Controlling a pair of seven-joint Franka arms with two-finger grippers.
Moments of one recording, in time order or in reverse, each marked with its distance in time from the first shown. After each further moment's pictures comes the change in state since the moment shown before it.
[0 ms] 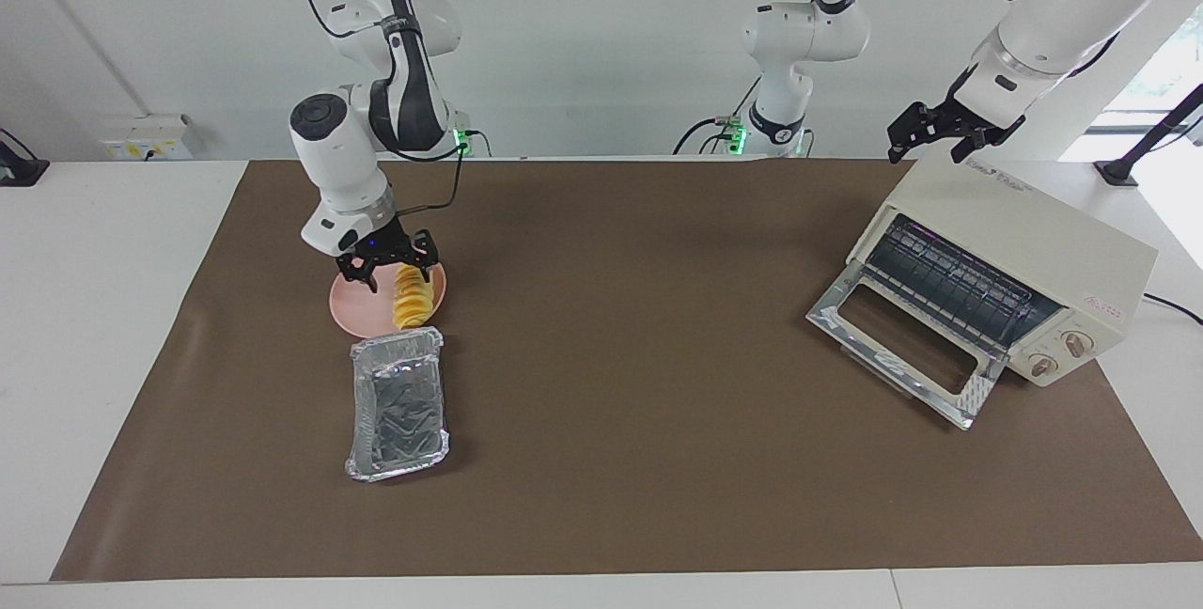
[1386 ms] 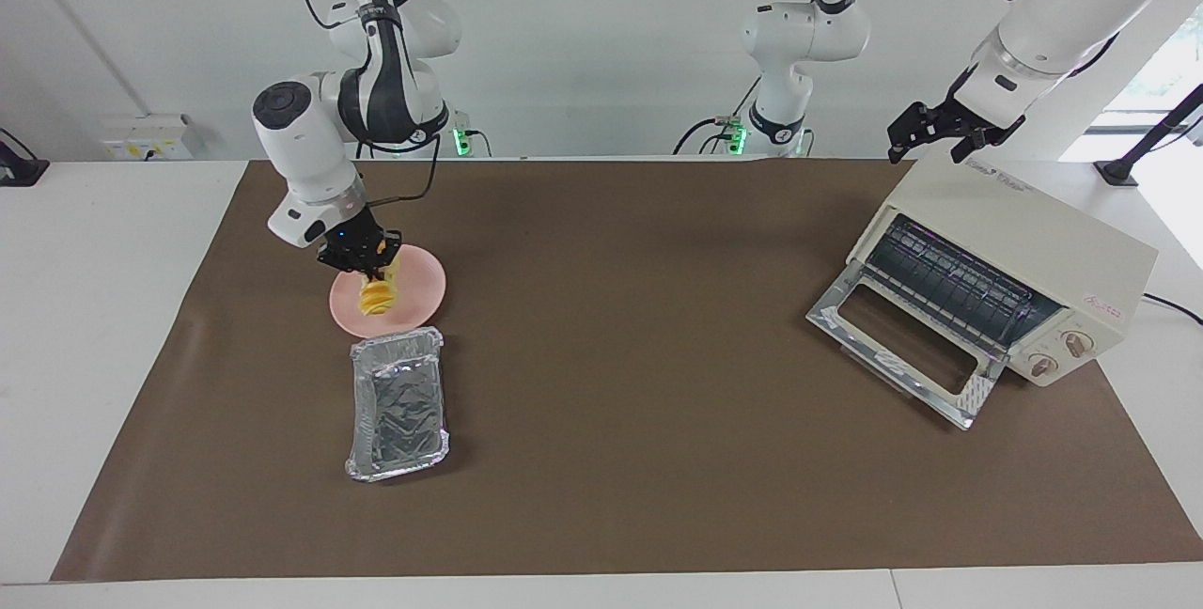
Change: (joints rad) left arm 0.000 0.000 0.000 0.000 0.000 0.000 0.000; right arm -0.049 -0.039 0.004 -0.078 0.000 0.088 -0.025
